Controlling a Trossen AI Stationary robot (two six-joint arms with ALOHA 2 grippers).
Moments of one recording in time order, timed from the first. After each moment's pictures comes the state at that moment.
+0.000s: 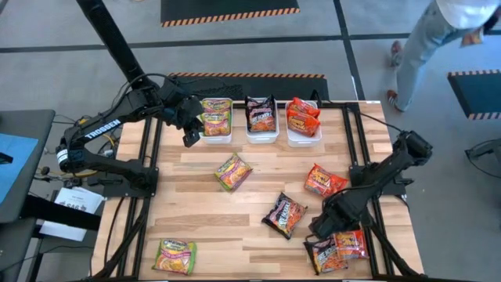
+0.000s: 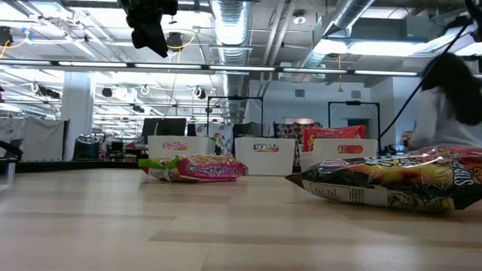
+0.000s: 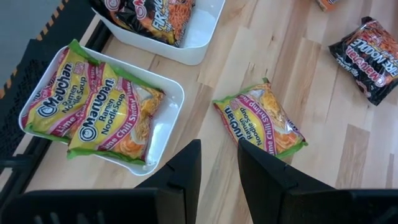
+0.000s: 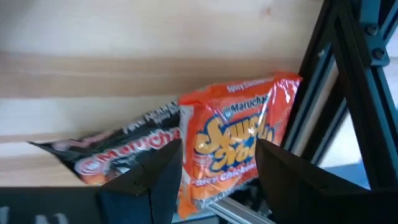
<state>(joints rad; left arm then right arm) 0.53 1.21 1.34 -1.01 0.12 0.07 0.68 1.55 1.12 -1.16 -0.35 2.18</state>
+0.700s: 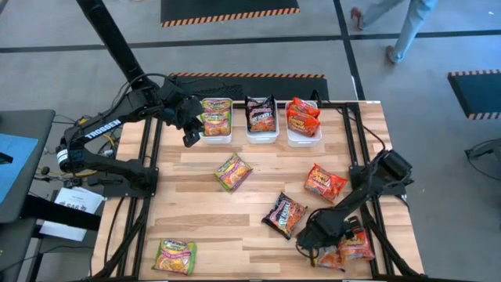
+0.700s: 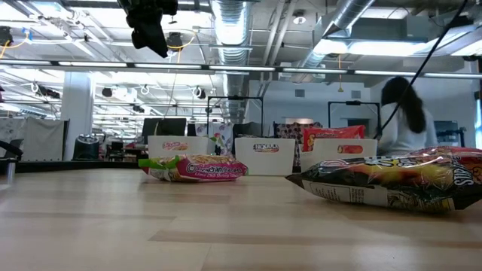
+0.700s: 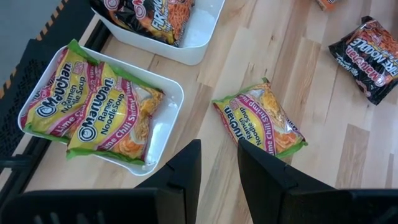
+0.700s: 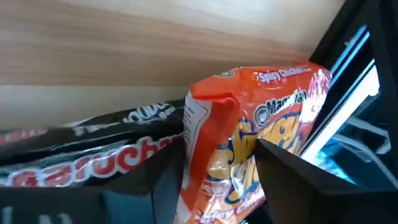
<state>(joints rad) 0.53 1.21 1.34 -1.01 0.12 0.07 0.68 1.86 1.12 -1.11 -0.56 1.94</state>
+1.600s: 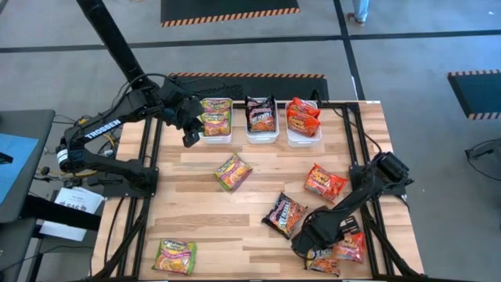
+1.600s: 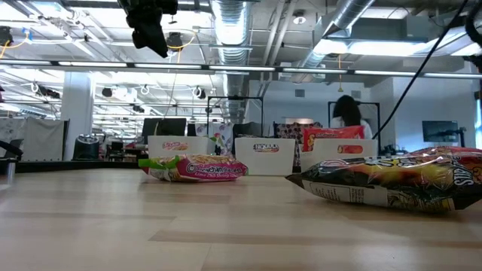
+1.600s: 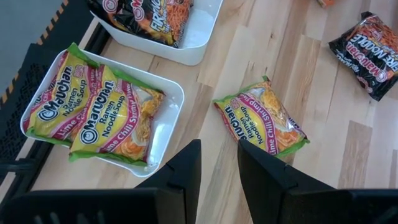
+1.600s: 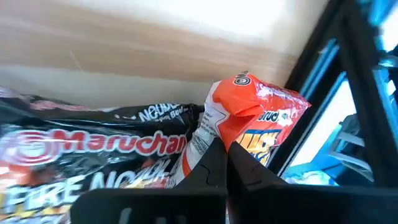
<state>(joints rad) 0.53 1.21 1.34 -1.01 0.12 0.10 0.67 1.90 1.35 -1.34 -0.43 1.92</state>
